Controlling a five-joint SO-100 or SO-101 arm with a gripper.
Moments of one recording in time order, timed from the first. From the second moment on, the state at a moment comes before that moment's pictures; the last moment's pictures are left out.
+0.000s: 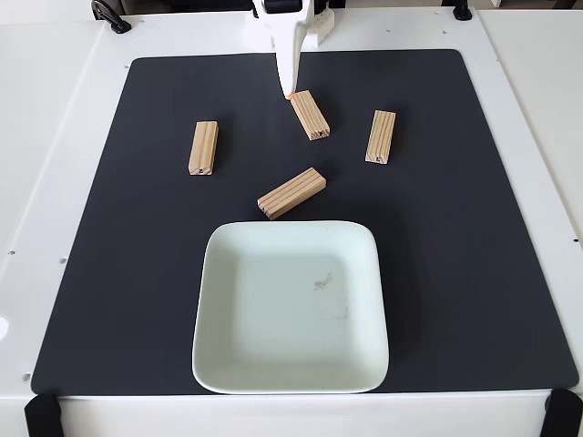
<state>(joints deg) -9.4 193.3 180.8 46.7 9.4</state>
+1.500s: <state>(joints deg) -10.5 193.3 180.8 46.7 9.4</state>
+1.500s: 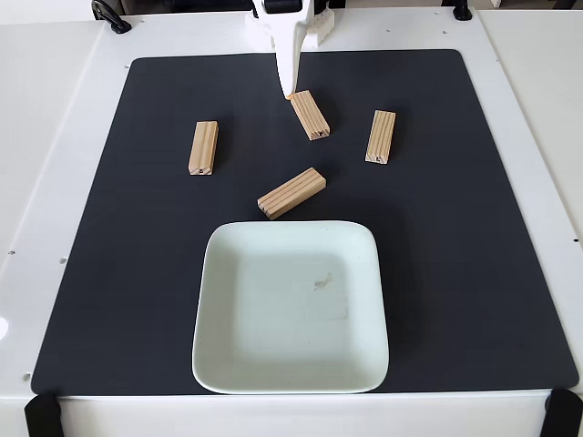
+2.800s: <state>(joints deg) -16.5 172.1 161.2 46.7 9.6</state>
